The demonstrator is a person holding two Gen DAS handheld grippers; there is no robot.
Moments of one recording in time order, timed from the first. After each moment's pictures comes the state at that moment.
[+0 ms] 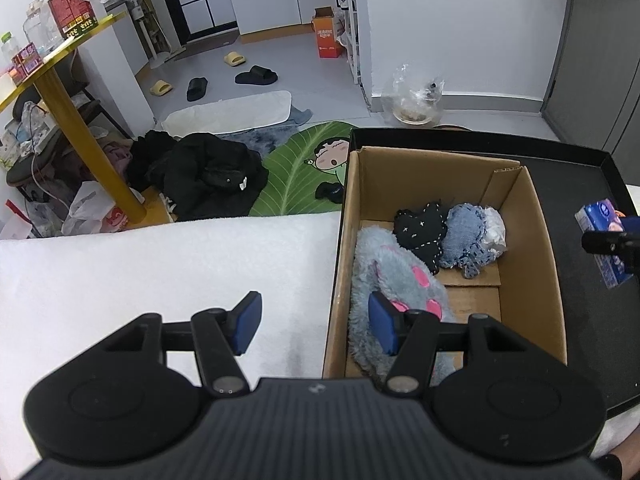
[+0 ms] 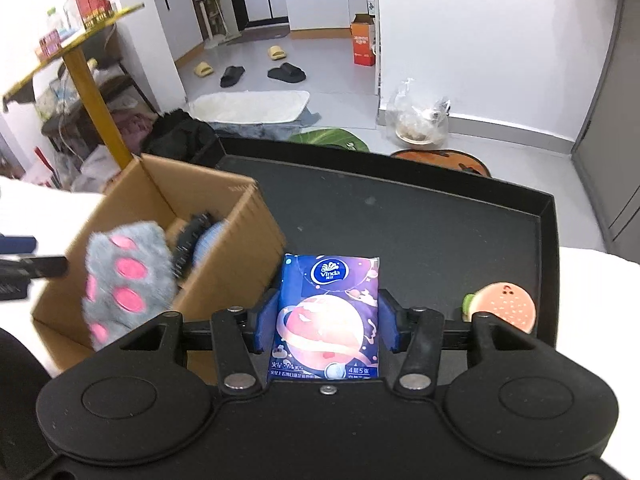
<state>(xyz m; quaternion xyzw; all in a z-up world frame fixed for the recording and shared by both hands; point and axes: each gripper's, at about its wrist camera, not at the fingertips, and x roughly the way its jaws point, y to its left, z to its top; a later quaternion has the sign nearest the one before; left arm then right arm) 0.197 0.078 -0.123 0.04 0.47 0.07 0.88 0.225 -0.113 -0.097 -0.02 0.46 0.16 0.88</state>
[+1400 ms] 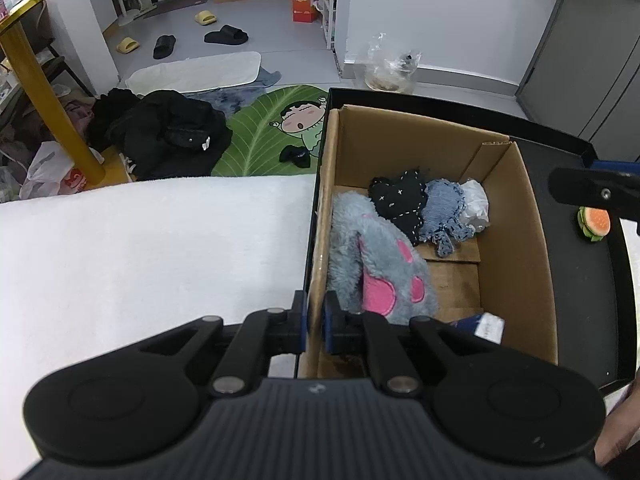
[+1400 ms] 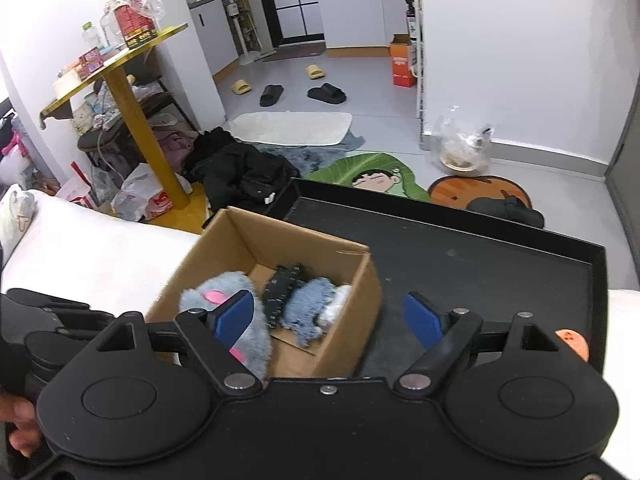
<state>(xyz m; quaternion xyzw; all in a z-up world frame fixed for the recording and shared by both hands) 0.207 0.092 -0.140 -0.01 0.52 0.02 0.86 0.231 -0.058 -0.062 -0.01 0.44 0.20 0.88</state>
